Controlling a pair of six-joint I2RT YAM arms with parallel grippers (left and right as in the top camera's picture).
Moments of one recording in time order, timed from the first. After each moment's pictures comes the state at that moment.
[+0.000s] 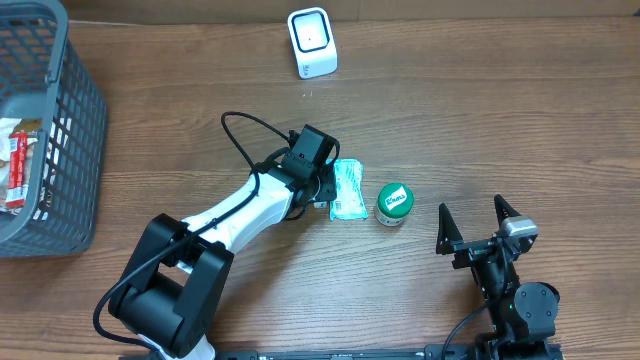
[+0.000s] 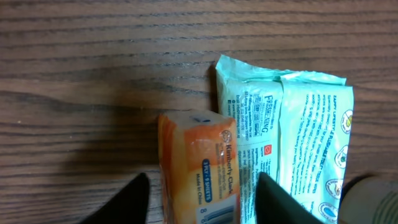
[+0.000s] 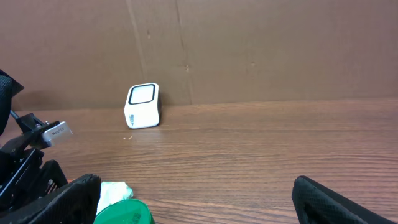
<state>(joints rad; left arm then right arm) -0.55 1.81 1.07 -0.37 0.01 -0.61 0.07 0.01 0.02 -0.02 -0.12 0.12</state>
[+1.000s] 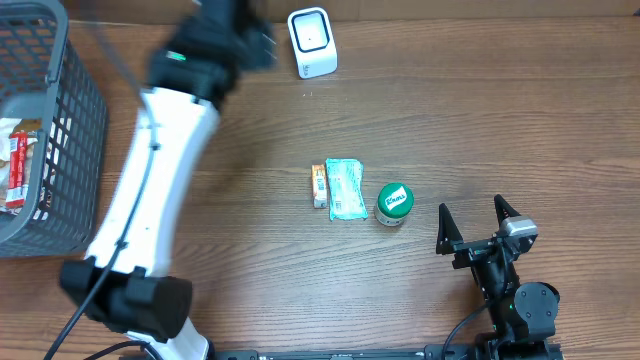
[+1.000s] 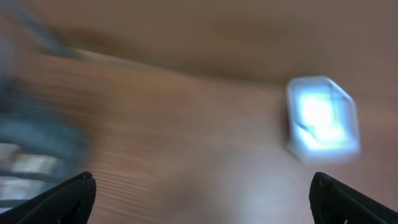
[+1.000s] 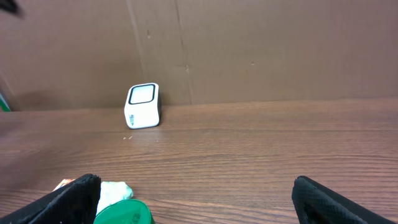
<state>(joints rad) -0.22 1.82 2.04 -0.95 -0.43 -0.27 0.07 0.01 0.02 -0.03 -0.12 0.12</state>
